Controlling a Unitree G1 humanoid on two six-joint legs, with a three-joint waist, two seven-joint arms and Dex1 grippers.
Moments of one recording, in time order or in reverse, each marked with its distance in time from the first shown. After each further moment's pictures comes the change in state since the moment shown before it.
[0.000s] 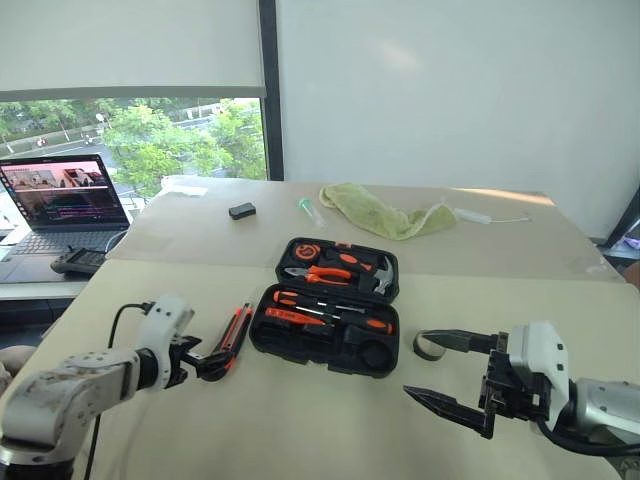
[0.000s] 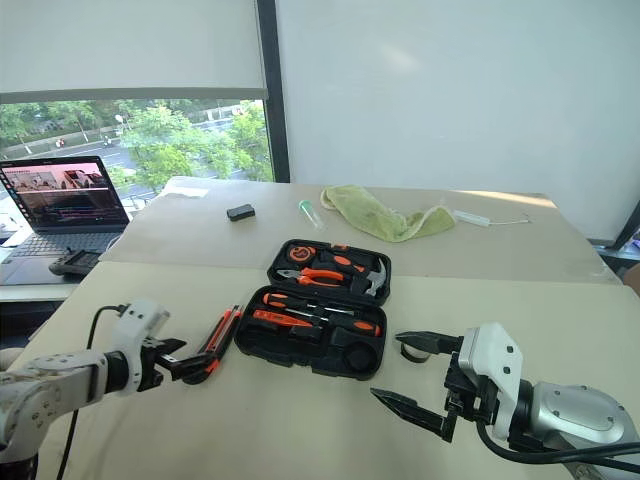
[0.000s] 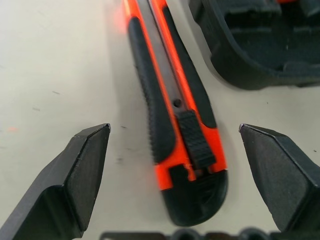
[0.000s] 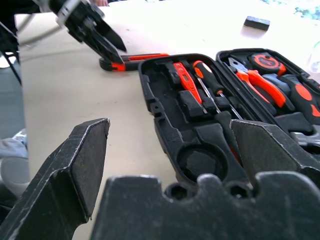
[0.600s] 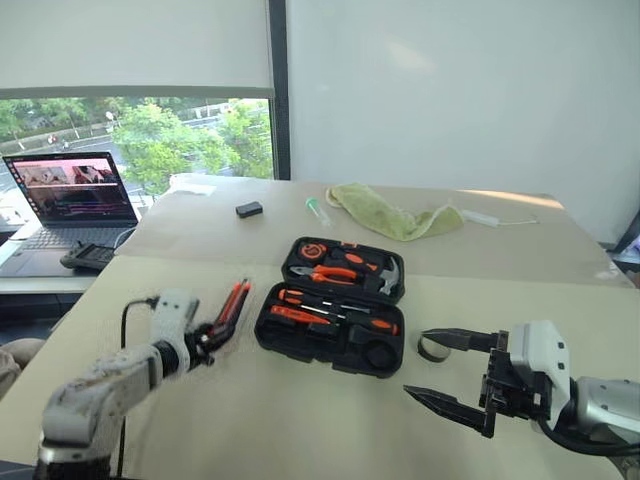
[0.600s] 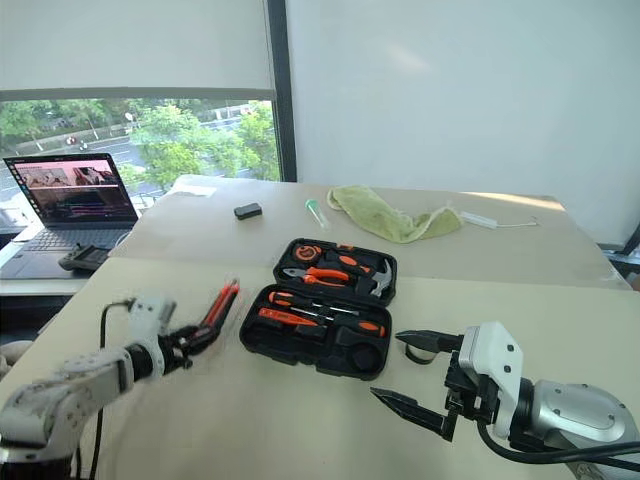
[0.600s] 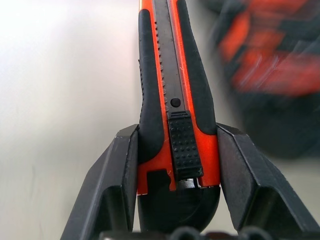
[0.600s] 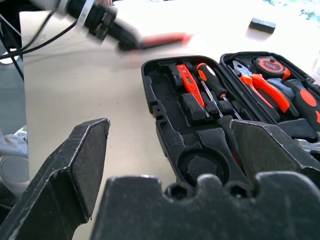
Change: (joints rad) left arm -0.224 -0.023 0.033 0.186 -0.009 -0.287 -0.176; right arm 0.015 -0.002 -0.012 -0.017 0.000 -0.001 -0.012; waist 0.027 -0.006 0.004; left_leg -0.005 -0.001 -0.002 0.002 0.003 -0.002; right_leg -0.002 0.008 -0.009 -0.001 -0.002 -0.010
